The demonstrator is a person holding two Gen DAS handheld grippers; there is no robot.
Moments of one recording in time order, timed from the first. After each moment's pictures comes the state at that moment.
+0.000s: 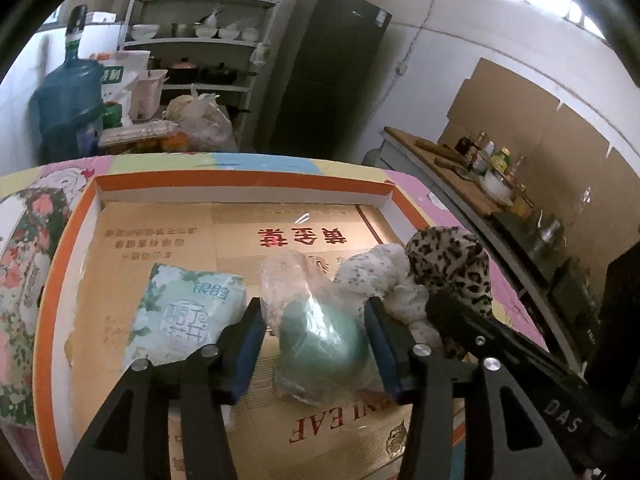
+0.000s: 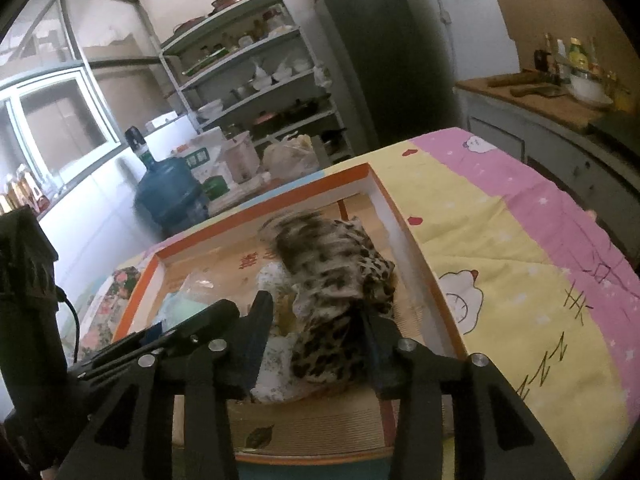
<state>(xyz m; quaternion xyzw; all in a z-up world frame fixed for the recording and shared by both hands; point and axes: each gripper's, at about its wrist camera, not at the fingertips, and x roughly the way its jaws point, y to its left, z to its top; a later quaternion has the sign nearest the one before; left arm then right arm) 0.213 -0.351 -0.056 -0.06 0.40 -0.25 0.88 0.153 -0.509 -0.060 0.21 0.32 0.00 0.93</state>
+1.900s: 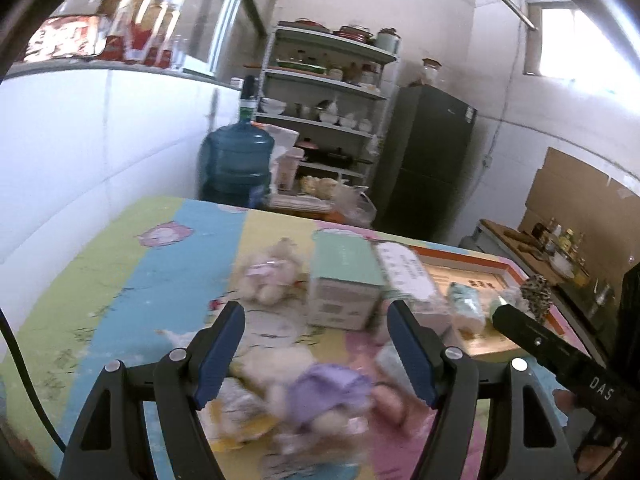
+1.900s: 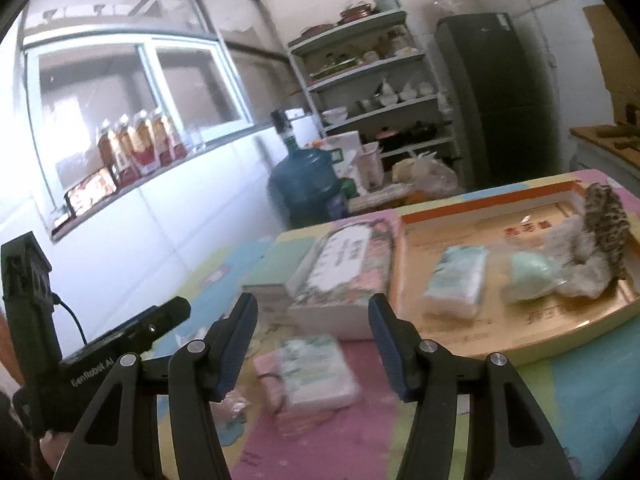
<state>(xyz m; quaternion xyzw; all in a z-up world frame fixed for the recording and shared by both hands) 0.077 -0.032 0.017 -0.09 0.27 -0.08 0.95 0.080 -0.251 -0.003 0.15 0.25 0.16 0.94</state>
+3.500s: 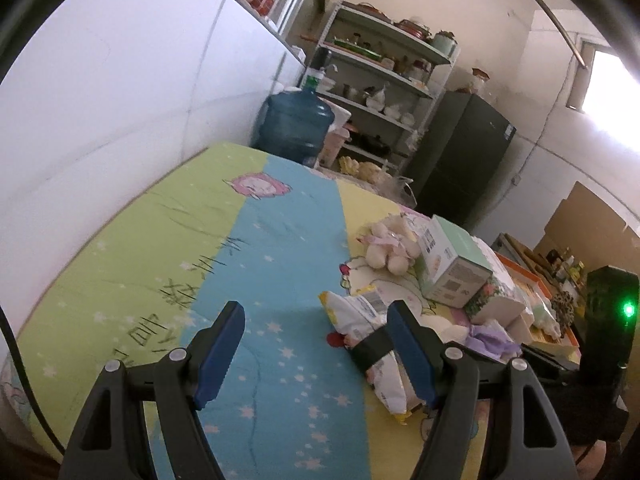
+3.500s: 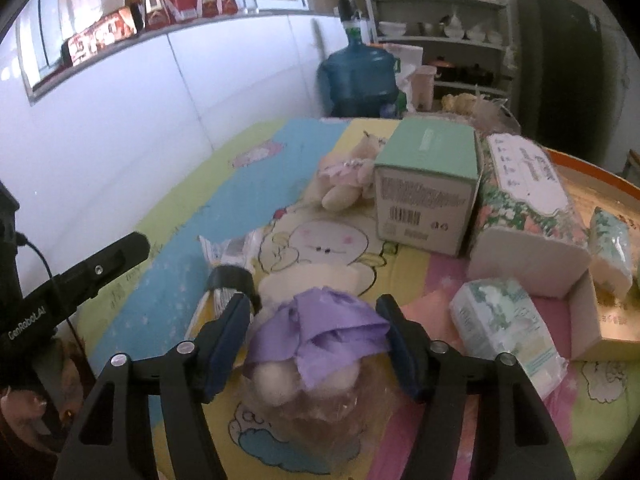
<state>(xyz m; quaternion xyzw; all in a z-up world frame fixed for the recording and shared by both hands) 0.079 0.091 -0.031 -0.17 0.32 -0.05 0.93 0.132 -0.103 -0.054 0.01 0.40 0.22 0.89</state>
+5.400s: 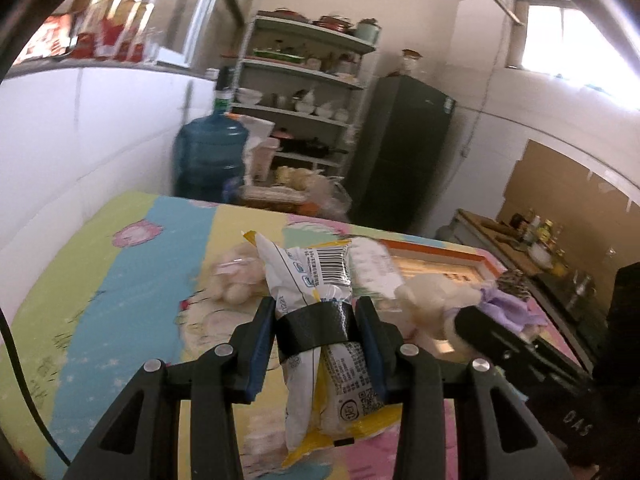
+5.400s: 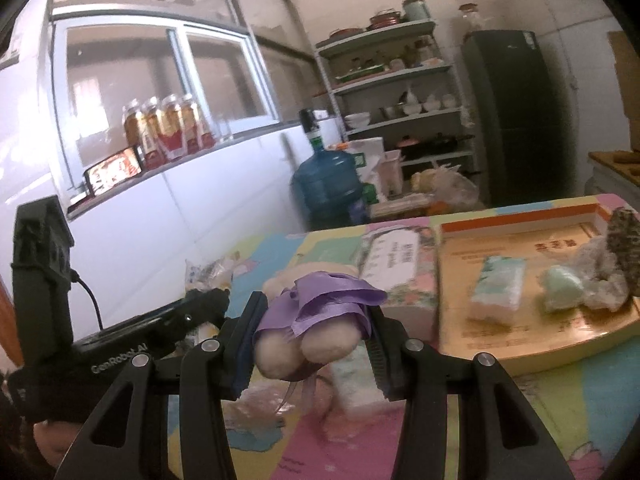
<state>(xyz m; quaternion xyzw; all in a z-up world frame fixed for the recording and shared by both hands) 0.089 -0.059 0.028 -0.09 0.29 -0.14 0.94 0.071 -0.228 0.011 0.12 0.23 0.17 0.95</state>
